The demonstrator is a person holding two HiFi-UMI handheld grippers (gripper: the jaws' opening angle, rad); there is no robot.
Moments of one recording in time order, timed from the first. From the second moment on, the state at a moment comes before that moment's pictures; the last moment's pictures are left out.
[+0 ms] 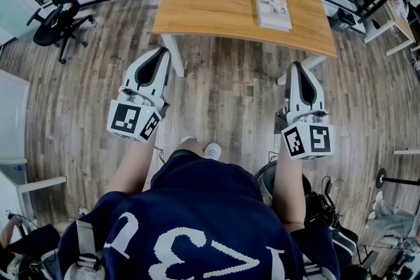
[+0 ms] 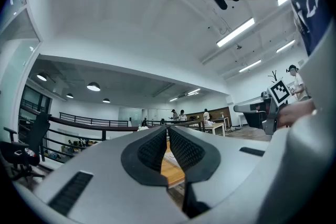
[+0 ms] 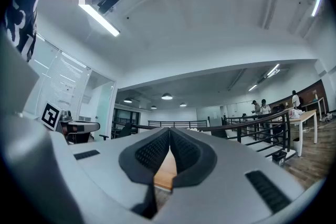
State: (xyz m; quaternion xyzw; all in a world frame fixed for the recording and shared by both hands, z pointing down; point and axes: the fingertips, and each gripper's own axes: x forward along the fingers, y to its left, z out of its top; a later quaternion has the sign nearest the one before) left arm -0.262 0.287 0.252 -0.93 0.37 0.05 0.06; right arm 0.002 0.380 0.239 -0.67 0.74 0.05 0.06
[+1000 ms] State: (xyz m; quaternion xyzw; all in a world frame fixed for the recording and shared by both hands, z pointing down) left arm -0.218 0.134 0.262 -0.93 0.37 0.05 0.03; right arm 0.037 0.228 0.238 -0.65 0.75 0.03 0.08
